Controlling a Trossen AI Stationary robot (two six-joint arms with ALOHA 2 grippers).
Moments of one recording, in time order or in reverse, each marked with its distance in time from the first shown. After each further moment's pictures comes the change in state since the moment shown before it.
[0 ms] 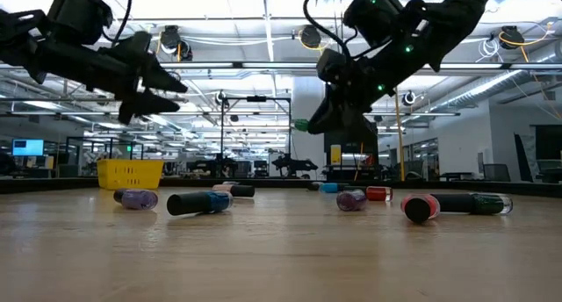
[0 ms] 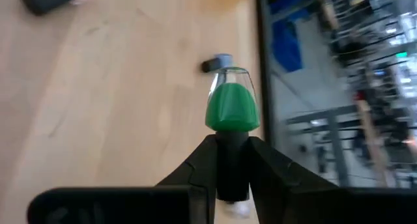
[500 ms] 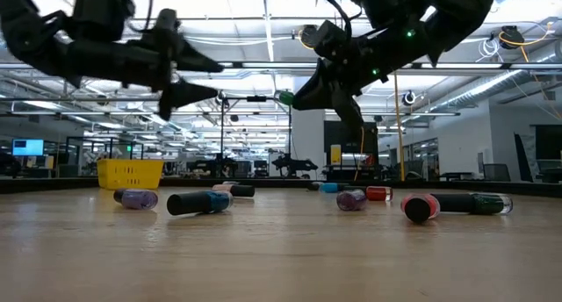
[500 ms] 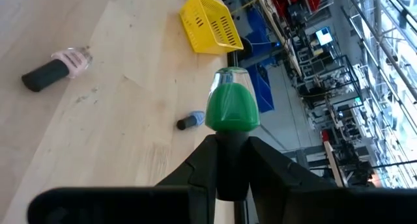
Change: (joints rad) left arm -0.238 0.462 0.084 0.521 -0.069 -0.074; right arm 0.064 0.000 0.000 0.185 -0.005 -0.110
